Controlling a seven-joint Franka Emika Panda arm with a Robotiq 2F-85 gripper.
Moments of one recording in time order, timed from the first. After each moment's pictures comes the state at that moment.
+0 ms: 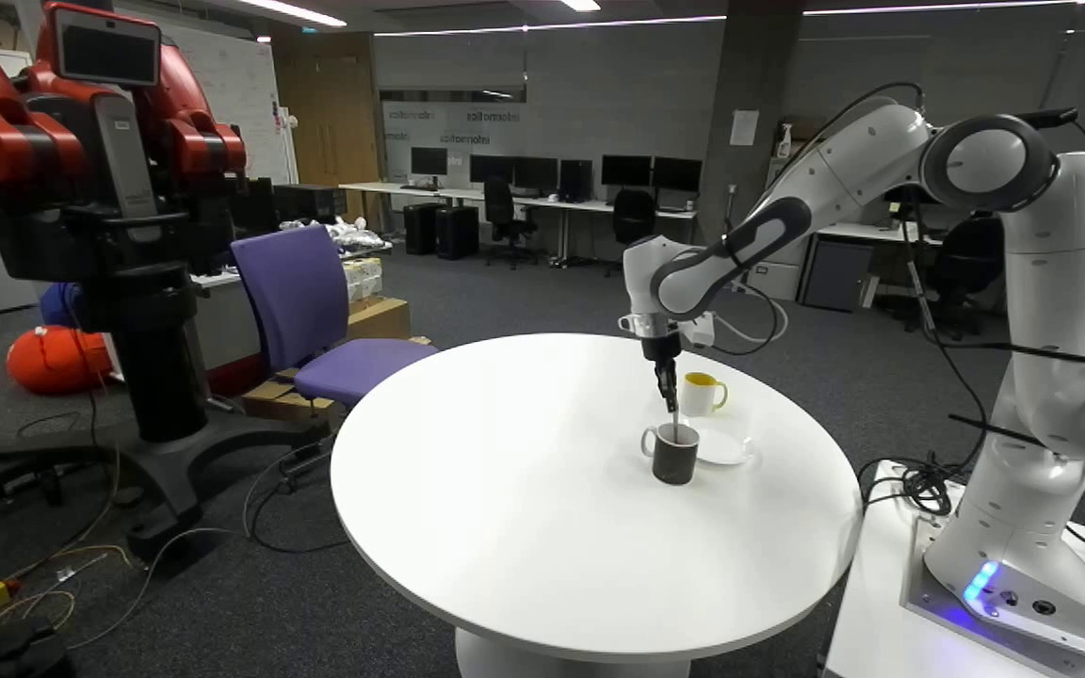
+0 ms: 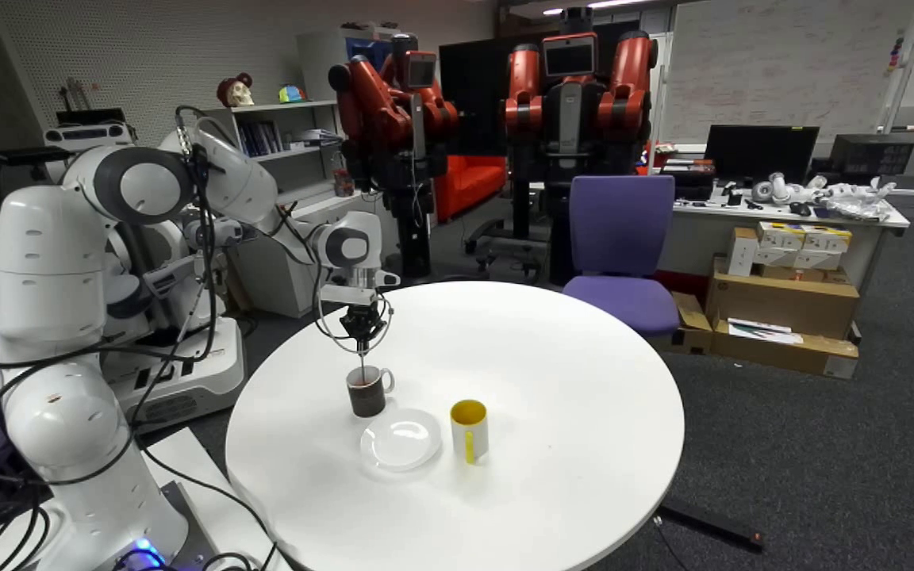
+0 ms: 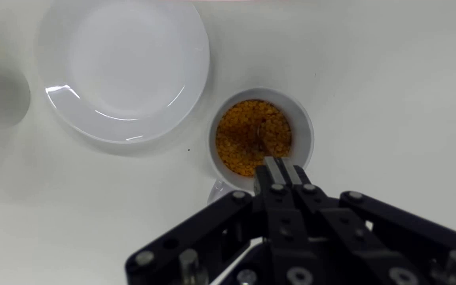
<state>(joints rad) 0.04 0.31 0.05 -2.02 -0.12 2.07 -0.25</state>
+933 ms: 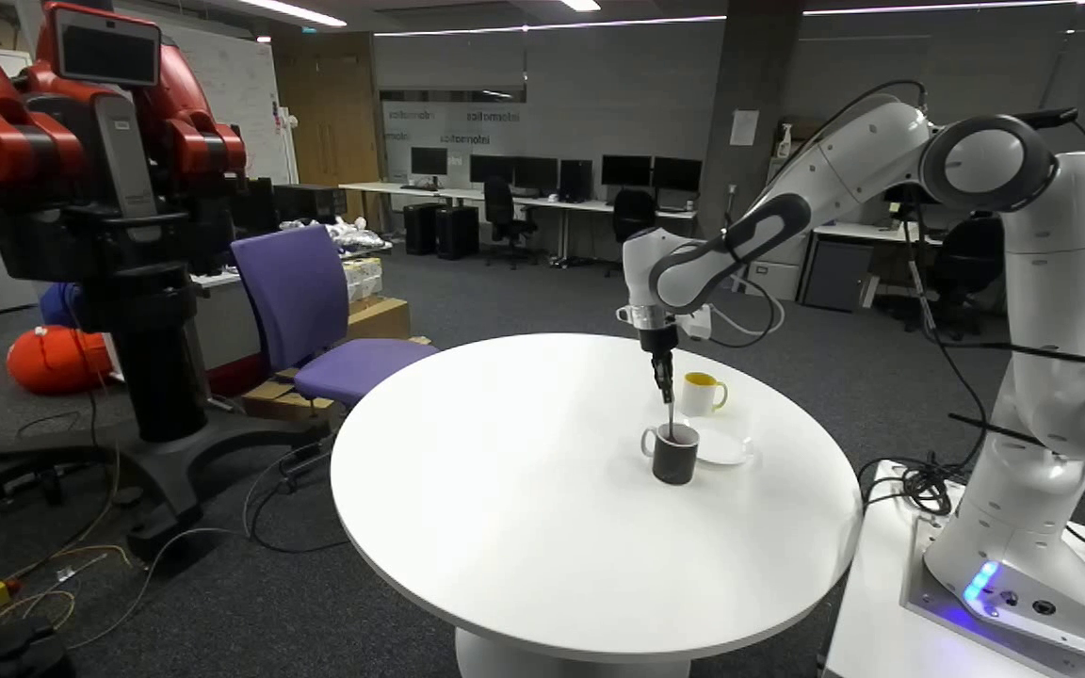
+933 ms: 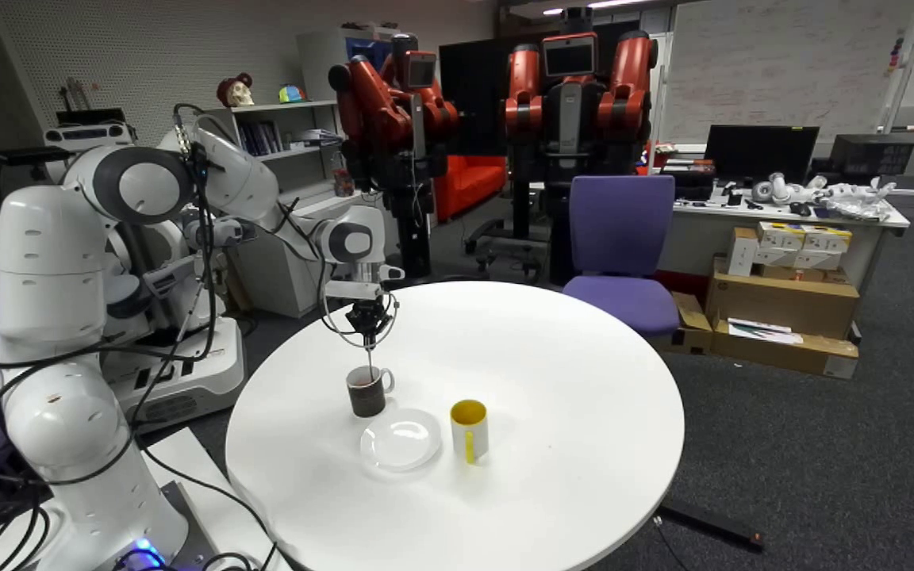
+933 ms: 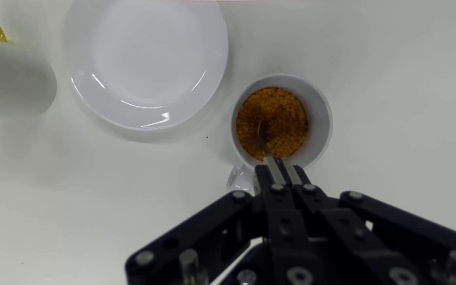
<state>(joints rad) 0.04 0.31 0.04 -1.99 -0.14 2.07 -0.25</state>
